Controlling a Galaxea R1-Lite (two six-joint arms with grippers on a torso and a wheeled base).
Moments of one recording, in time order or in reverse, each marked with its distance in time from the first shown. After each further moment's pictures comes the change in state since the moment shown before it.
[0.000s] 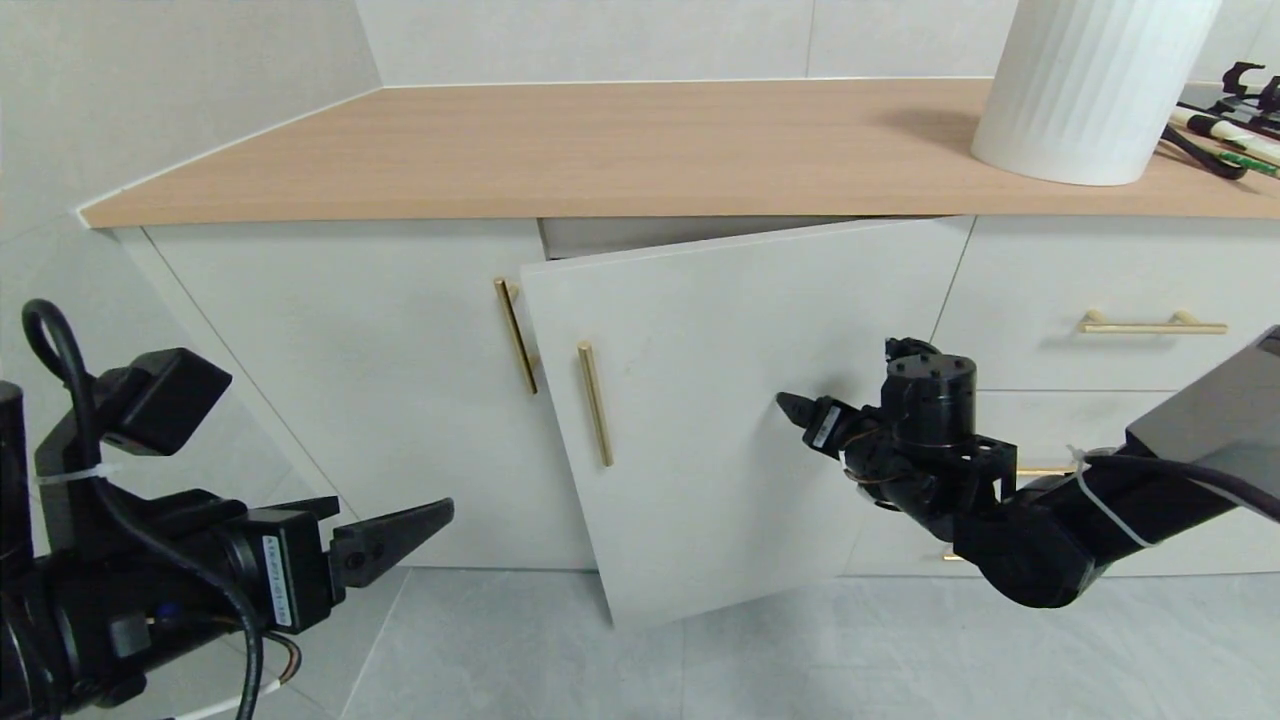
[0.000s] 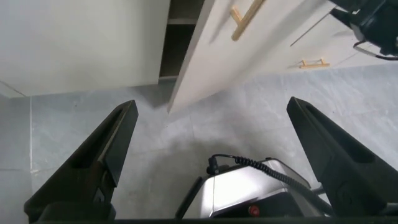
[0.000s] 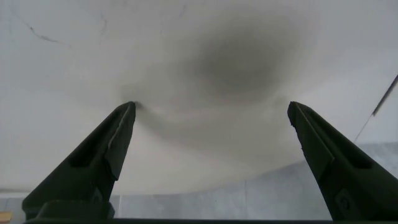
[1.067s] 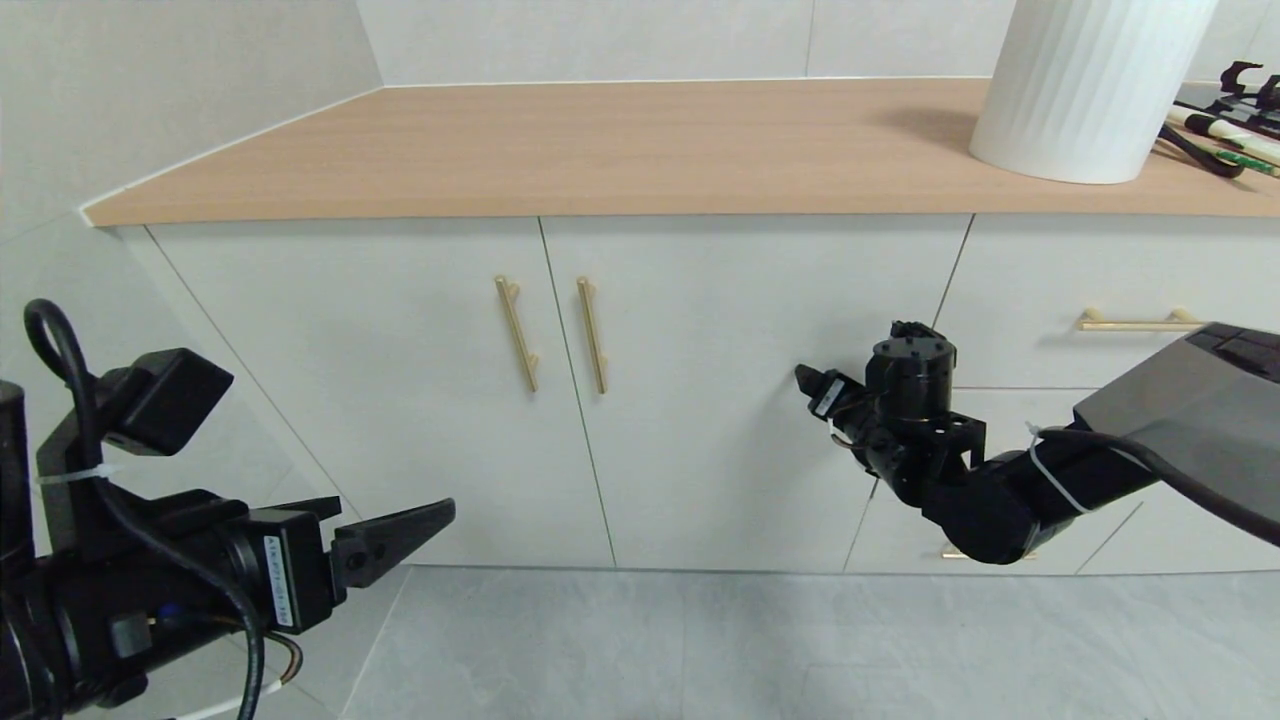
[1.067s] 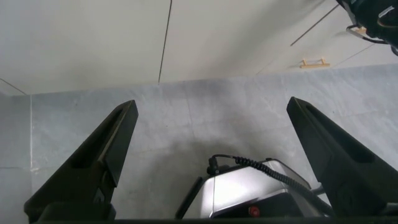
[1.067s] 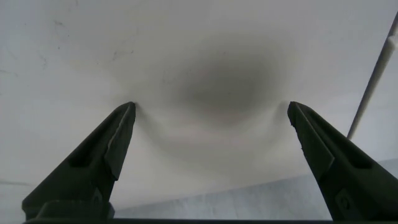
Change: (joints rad) left arm 0.000 0.002 0.000 -0.001 -0.001 -0.002; right arm -0.060 0.095 -0.154 0.008 -0.139 0.010
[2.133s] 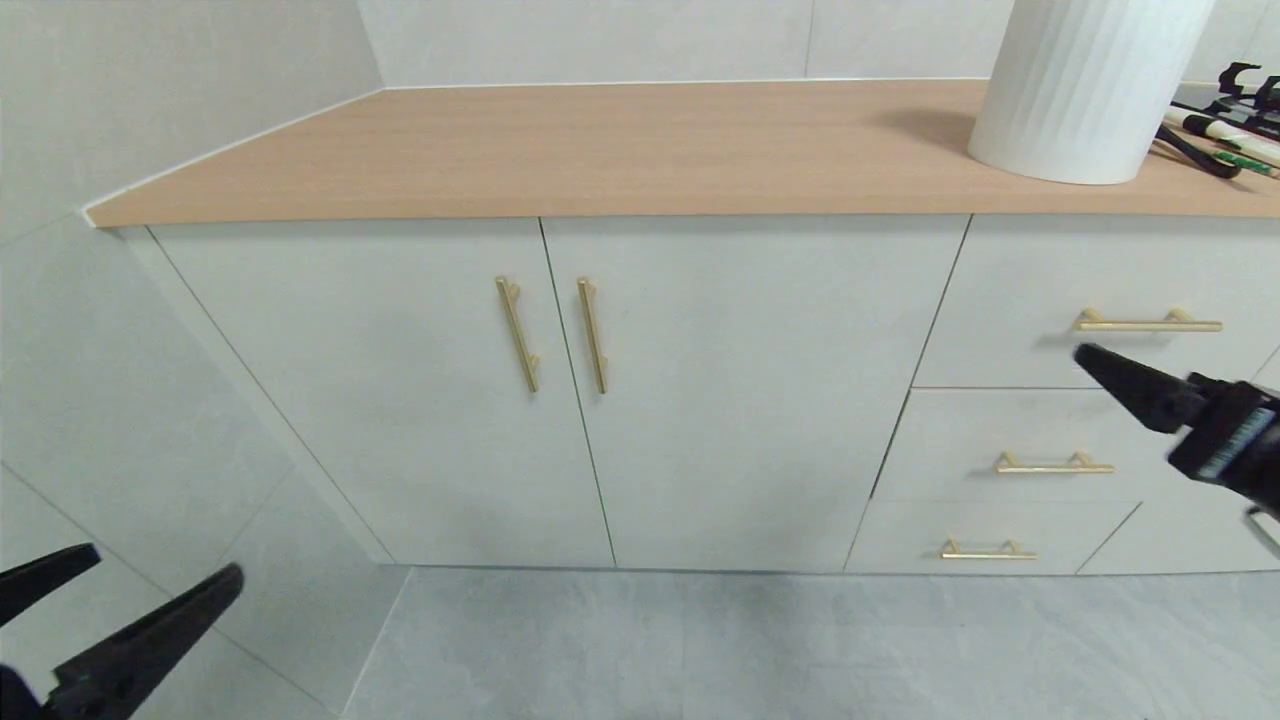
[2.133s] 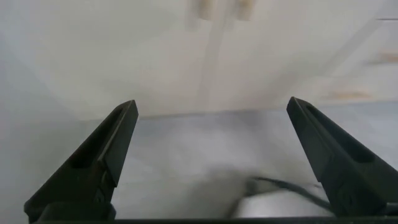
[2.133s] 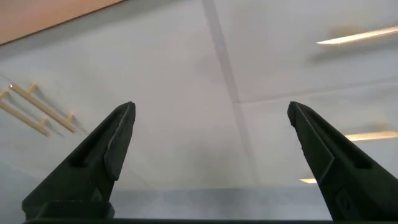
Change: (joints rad) left arm 0.059 -0.448 0.178 0.043 0.169 0.200; right arm -0.024 -1.039 0.701 0.092 0.062 -0.354
